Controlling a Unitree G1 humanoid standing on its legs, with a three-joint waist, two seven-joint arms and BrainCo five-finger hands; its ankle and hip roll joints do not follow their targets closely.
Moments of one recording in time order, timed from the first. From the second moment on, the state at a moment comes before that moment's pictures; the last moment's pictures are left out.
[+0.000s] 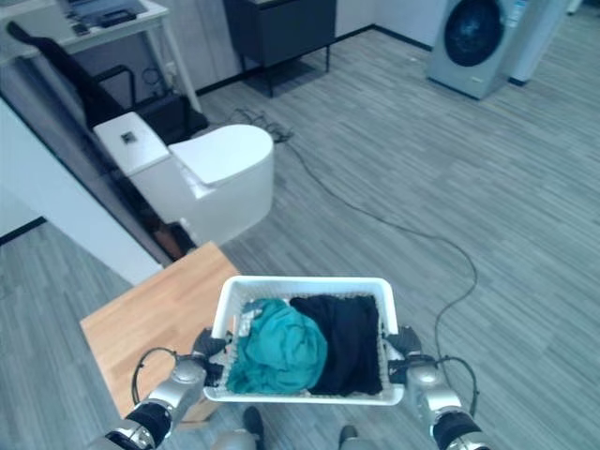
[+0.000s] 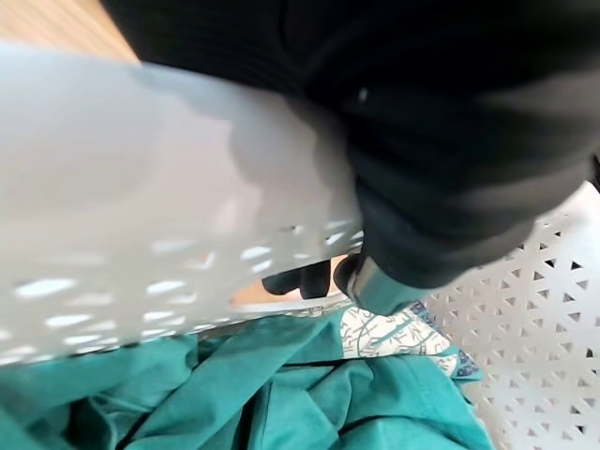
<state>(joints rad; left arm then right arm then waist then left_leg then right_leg) -0.28 0.26 -0.43 0.96 -0.30 -0.01 0.25 -0.18 -0.40 0.36 0.76 0.47 -0.02 -0.15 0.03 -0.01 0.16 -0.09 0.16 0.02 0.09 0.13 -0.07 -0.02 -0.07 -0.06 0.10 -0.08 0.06</state>
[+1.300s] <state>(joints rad) -0.18 0.30 -0.31 0.87 -0.30 -0.01 0.21 -0.22 -0.32 0.33 0.83 0.50 -0.02 -0.11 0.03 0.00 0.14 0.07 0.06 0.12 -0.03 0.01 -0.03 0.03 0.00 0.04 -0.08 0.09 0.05</state>
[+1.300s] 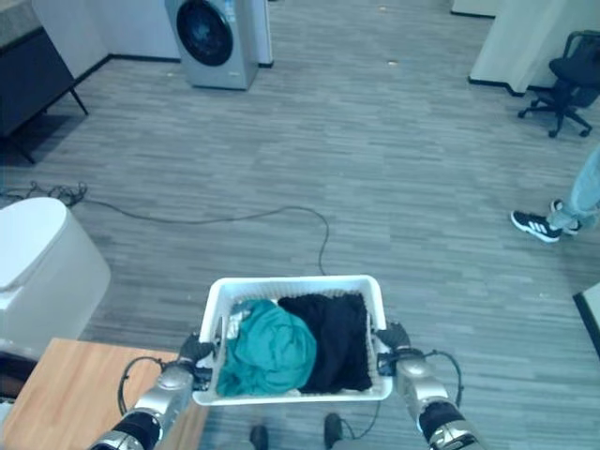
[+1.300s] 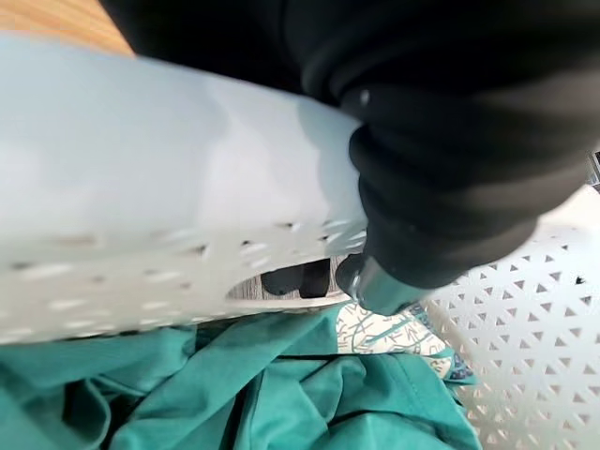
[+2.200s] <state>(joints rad) -0.21 0.31 -0.30 0.94 -0.30 -0.02 0.19 -0.25 -0.33 0.37 0.77 0.45 -0.02 -0.13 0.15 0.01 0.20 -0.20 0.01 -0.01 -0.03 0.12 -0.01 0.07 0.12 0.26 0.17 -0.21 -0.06</state>
